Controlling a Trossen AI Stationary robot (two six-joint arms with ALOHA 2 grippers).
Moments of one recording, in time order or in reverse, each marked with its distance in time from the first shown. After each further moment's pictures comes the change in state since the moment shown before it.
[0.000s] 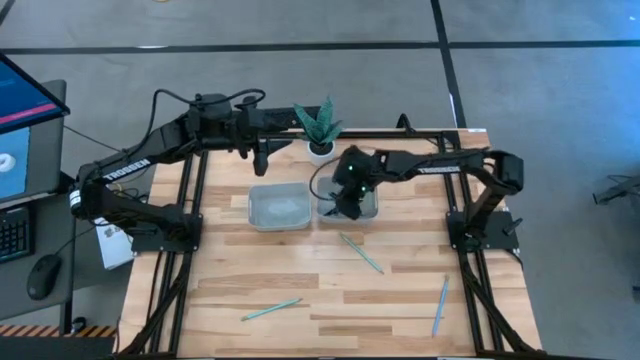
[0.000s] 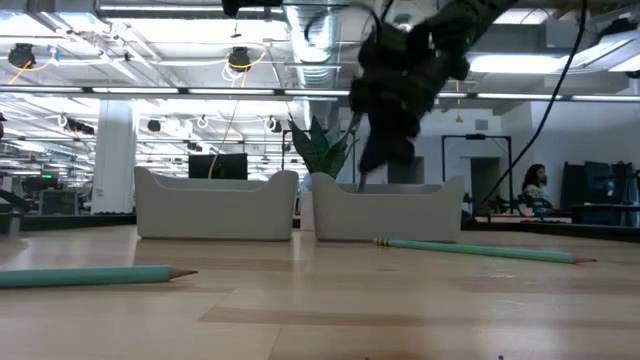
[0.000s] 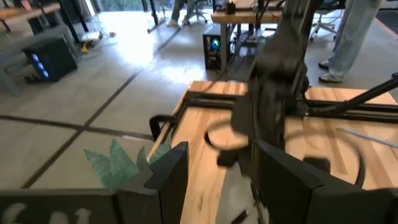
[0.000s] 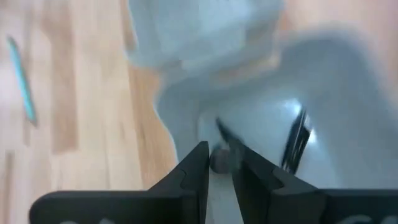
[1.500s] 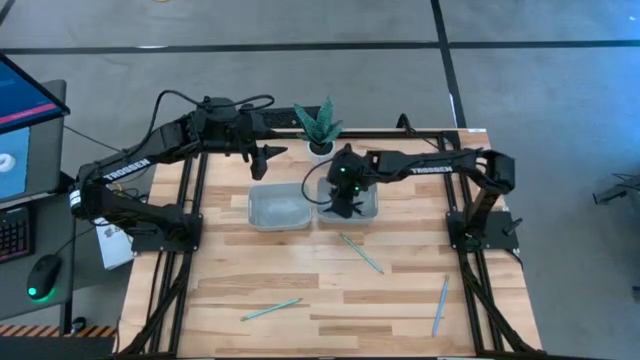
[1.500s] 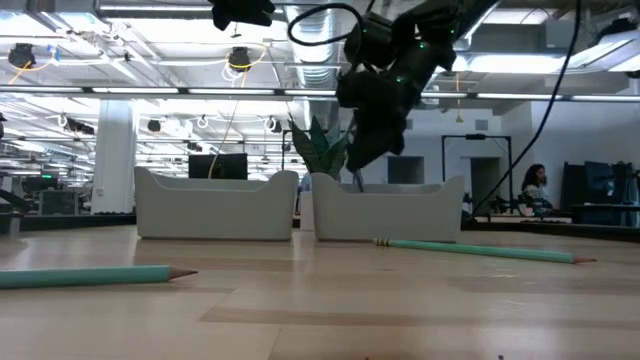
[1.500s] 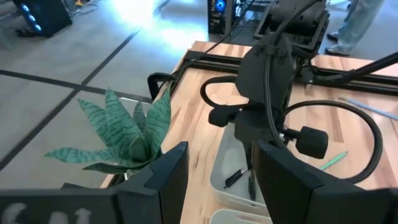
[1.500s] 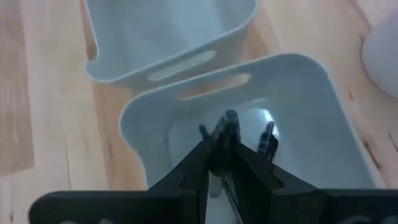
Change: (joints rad) left arm 0.000 0.000 0.000 -0.150 -0.026 -0.040; right arm 0.031 0.060 0.104 -0.065 0.149 -0.013
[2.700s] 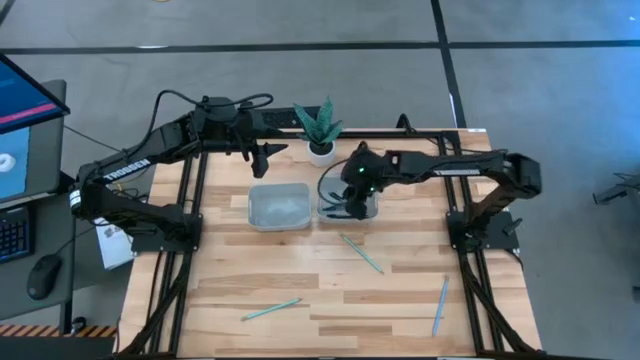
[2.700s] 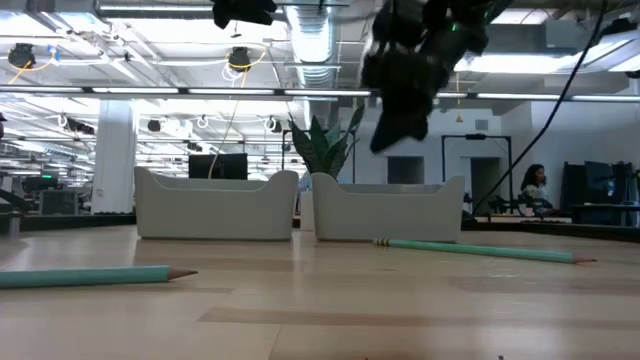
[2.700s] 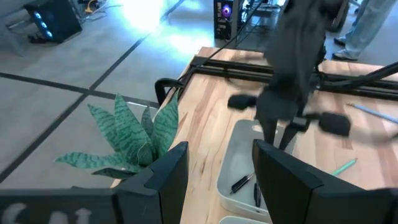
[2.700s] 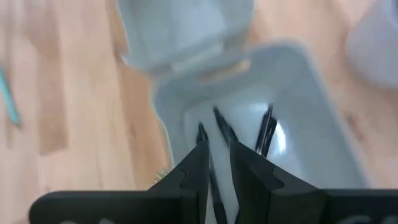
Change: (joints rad) left arm 0.000 0.000 0.000 0.024 -0.027 0.002; right arm 0.015 -0.187 -0.122 -0.007 0.004 0.032
